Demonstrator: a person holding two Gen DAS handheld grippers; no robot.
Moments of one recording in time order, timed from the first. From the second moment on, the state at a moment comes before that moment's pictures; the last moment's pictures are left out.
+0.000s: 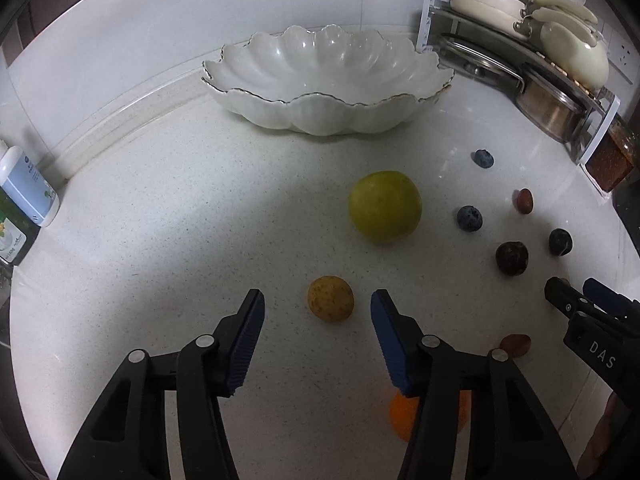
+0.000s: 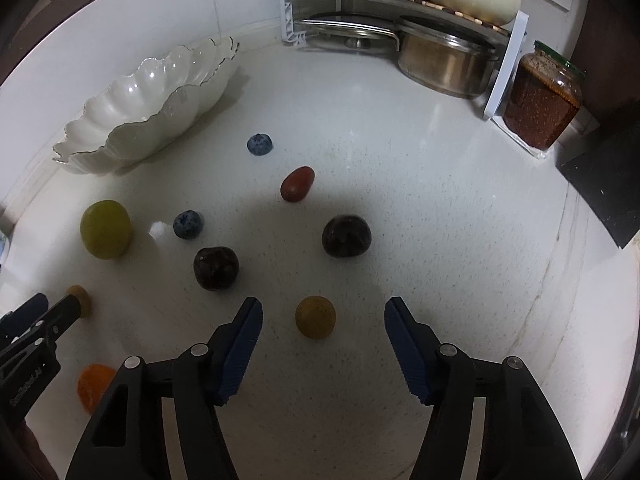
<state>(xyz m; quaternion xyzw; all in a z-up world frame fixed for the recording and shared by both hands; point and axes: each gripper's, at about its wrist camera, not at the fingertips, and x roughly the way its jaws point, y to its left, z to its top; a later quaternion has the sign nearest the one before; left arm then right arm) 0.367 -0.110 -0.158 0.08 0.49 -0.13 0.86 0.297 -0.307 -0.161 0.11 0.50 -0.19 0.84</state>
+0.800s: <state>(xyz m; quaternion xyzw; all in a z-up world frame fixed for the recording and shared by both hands) 0.378 -0.118 -0.169 0.09 0.50 -0.13 0.85 0.304 -0.307 -0.170 0.11 0.52 -0.18 0.83</state>
